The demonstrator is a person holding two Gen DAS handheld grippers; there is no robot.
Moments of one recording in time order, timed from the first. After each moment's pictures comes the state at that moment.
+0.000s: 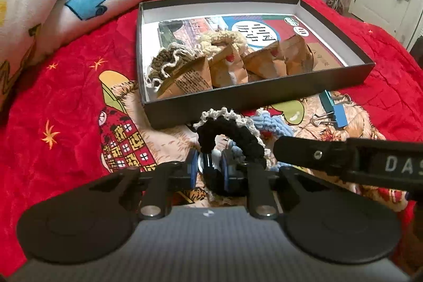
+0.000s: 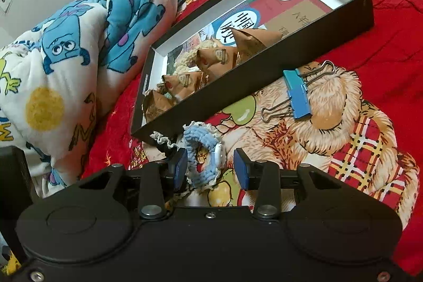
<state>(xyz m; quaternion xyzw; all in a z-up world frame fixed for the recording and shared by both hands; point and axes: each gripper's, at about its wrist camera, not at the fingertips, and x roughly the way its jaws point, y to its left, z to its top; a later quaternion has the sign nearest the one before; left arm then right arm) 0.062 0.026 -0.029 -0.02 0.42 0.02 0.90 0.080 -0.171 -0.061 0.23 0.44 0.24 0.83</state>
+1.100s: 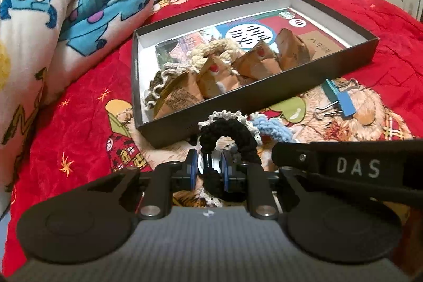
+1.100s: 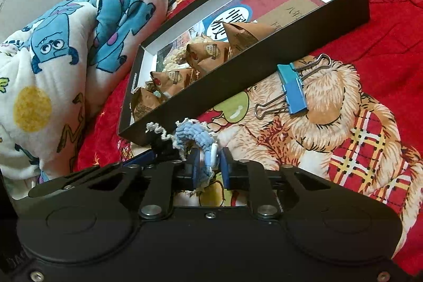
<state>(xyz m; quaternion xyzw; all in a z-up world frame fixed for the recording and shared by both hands) 0.066 -0.010 -0.030 0.08 0.40 0.06 0.91 0.080 -0.167 -0.071 0.24 0.44 0.22 0.84</state>
